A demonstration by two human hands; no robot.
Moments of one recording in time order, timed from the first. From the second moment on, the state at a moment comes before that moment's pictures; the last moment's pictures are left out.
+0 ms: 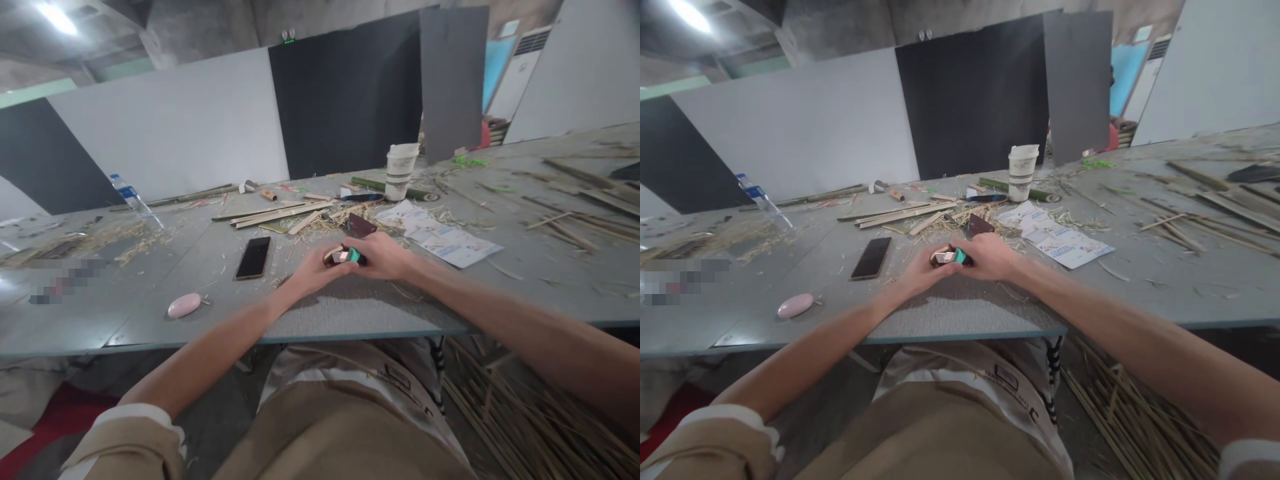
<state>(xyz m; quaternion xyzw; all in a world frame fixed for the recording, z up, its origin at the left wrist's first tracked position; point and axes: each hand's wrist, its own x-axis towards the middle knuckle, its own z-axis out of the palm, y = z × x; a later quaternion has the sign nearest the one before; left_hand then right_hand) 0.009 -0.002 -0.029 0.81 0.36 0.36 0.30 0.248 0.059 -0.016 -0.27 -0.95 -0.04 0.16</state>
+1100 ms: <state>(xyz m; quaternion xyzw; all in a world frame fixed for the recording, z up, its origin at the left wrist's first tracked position) 0.011 -0.002 -0.034 0.81 0.42 0.35 0.24 0.251 0.060 -0.012 -0.25 -0.95 -0.06 0.17</state>
